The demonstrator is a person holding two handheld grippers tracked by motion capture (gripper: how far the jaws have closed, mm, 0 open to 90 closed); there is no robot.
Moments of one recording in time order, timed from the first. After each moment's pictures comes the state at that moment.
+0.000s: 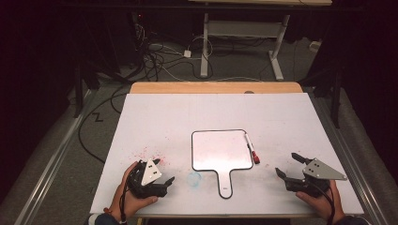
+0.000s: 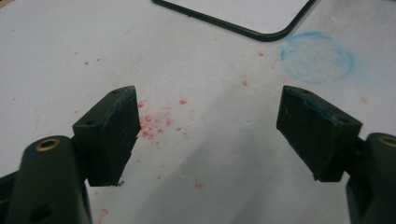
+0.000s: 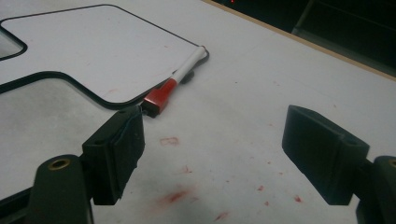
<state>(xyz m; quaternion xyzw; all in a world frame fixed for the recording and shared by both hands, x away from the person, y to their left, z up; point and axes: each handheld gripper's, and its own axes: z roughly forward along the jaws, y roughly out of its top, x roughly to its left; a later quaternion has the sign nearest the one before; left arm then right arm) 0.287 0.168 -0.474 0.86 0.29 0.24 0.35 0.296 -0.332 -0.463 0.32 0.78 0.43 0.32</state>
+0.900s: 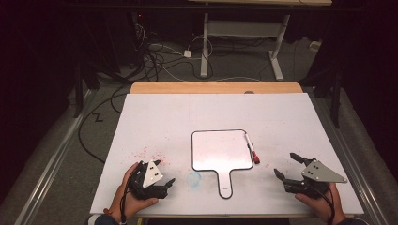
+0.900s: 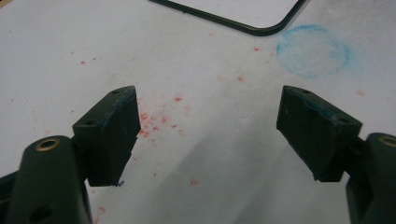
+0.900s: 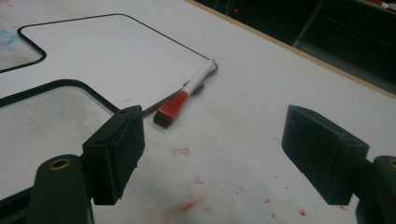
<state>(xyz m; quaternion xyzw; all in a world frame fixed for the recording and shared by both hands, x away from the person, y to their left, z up) 0.284 0.165 -0.475 0.86 0.28 0.24 0.35 0.291 -0.326 -0.456 0.30 0.78 0.44 0.33</state>
